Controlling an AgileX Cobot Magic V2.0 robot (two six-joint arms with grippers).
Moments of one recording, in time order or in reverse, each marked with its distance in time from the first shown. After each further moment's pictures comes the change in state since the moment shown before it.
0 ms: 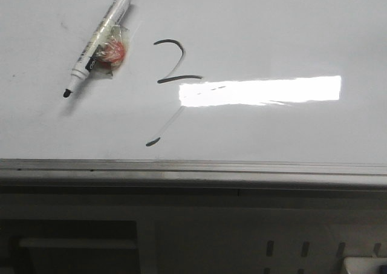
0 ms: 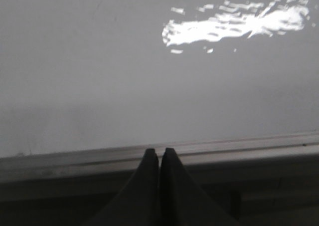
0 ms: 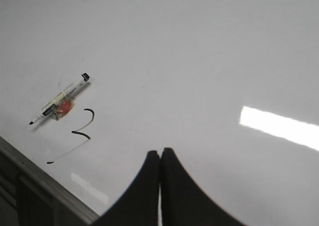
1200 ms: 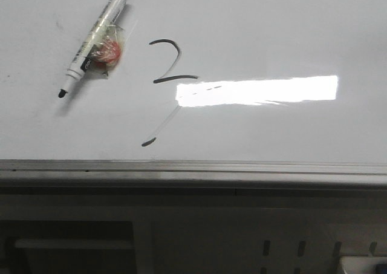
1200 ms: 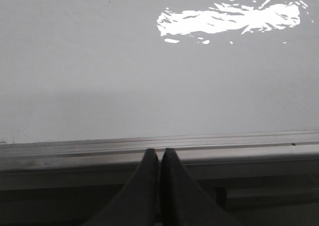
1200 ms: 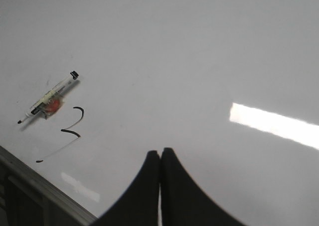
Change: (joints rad) left arm 0.009 0.000 0.000 -0.055 0.021 -0.008; right arm -0.025 0.000 0.009 -0.016 0.006 0.000
